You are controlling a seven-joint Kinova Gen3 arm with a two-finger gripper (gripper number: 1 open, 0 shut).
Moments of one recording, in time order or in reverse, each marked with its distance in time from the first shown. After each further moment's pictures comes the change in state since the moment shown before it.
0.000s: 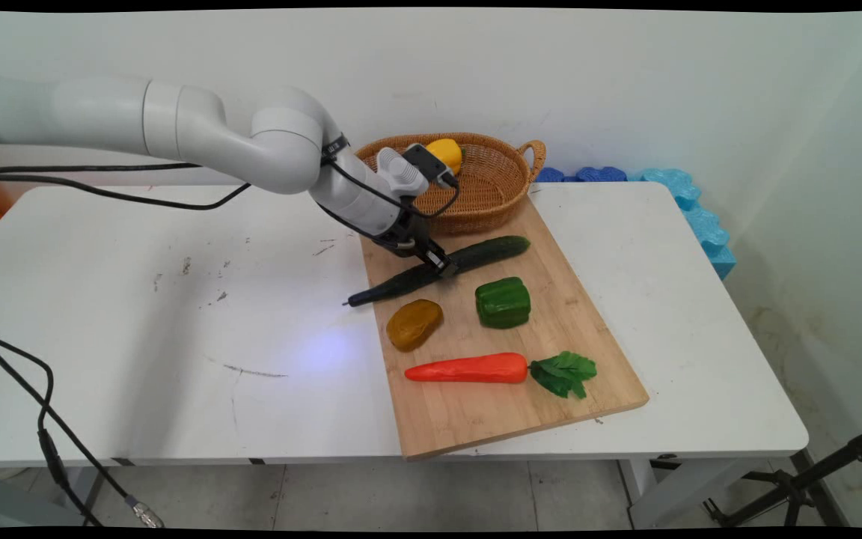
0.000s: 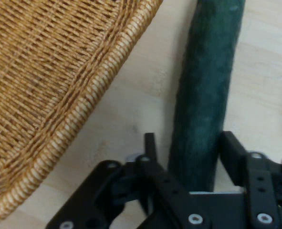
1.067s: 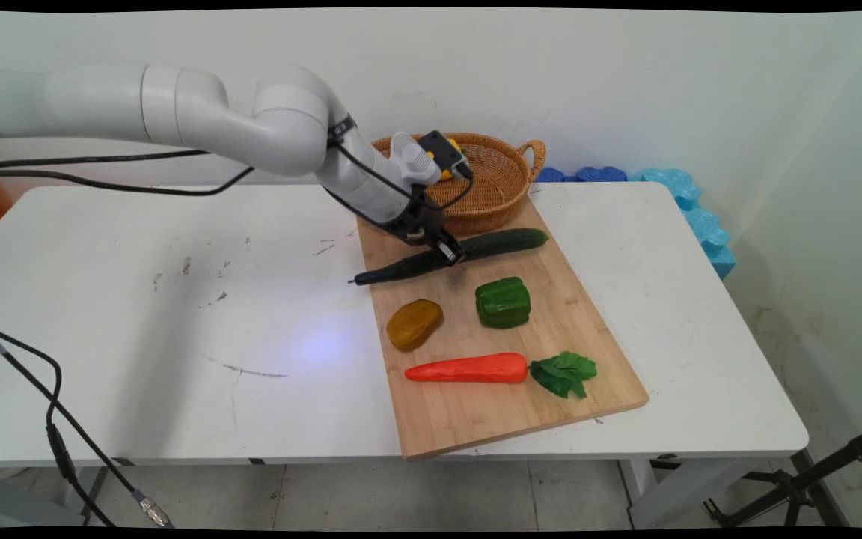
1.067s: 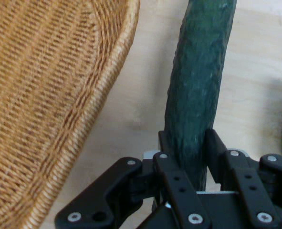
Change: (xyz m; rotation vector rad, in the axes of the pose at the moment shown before) arm 0.023 0.010 -0.019 -0.022 0.033 0.113
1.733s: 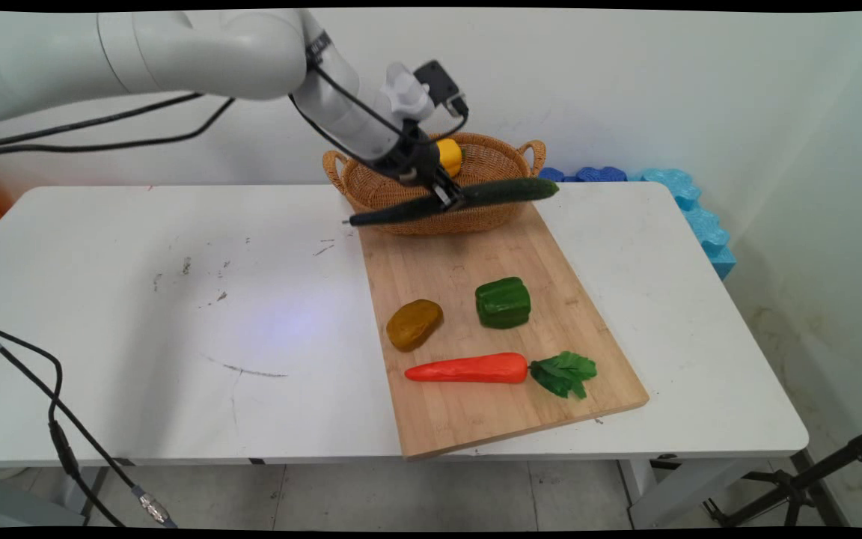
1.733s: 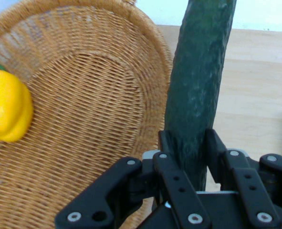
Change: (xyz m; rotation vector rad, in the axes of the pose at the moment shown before) arm 0.045 -0.036 -0.055 0.020 0.062 0.126
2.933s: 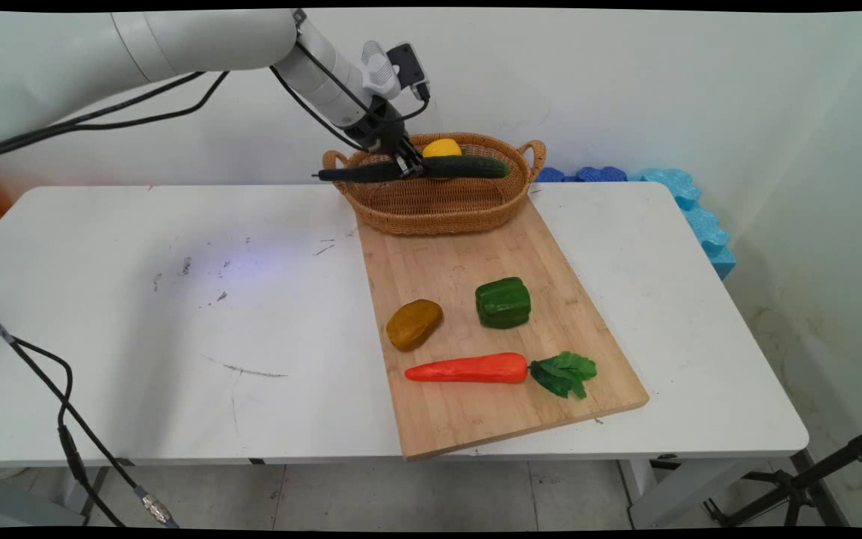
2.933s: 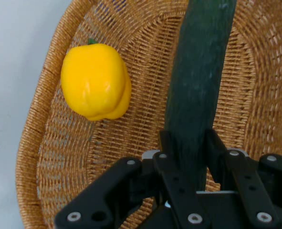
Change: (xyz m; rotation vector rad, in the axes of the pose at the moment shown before) arm -0.015 -0.089 0.022 0.077 -0.064 0.144
